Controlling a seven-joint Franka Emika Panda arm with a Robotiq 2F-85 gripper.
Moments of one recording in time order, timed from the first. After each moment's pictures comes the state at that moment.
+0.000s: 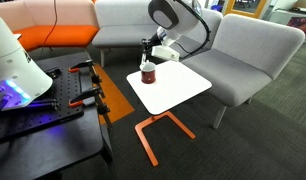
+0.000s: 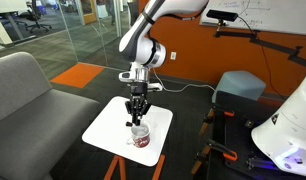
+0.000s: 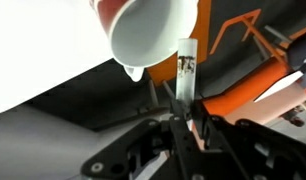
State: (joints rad) arm -0.36 0.73 0.31 -2.00 0.64 2.20 -1.94
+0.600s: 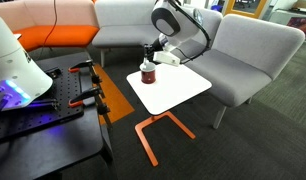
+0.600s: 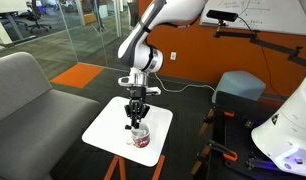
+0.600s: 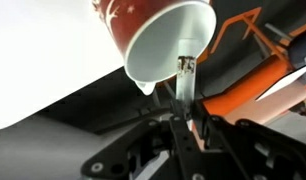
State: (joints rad) arm -0.34 0.81 0.28 -1.93 0.64 2.19 -1.93
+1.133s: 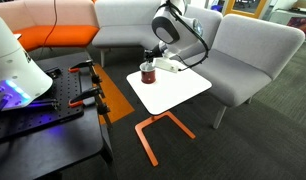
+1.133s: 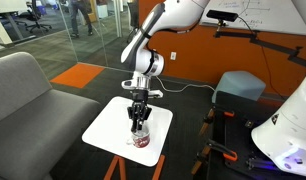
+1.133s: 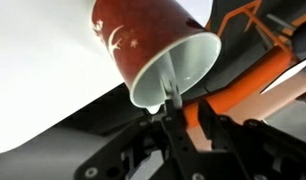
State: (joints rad) arm -0.35 0.86 0.26 -1.91 0.66 2.19 -1.93
